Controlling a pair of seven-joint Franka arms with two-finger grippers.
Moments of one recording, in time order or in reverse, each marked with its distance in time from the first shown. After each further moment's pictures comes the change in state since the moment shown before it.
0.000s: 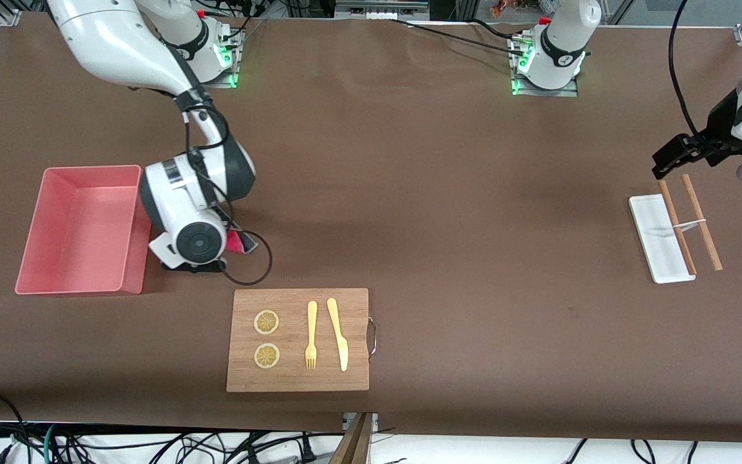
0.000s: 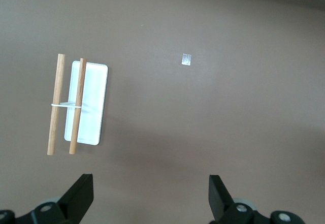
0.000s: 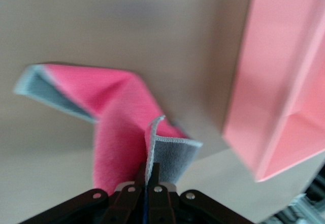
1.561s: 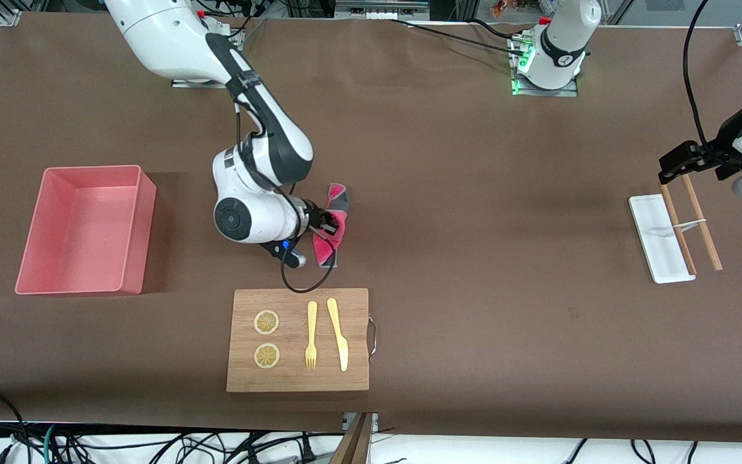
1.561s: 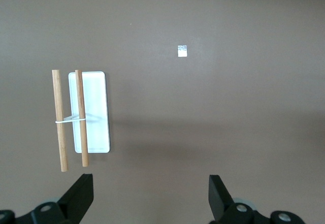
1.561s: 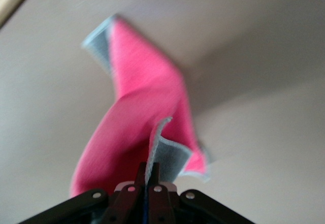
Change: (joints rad) left arm 0.028 0.049 0.000 0.048 0.000 -0.041 0.201; right arm 0.125 0.037 -0.025 -0.058 0.701 0.412 0.244
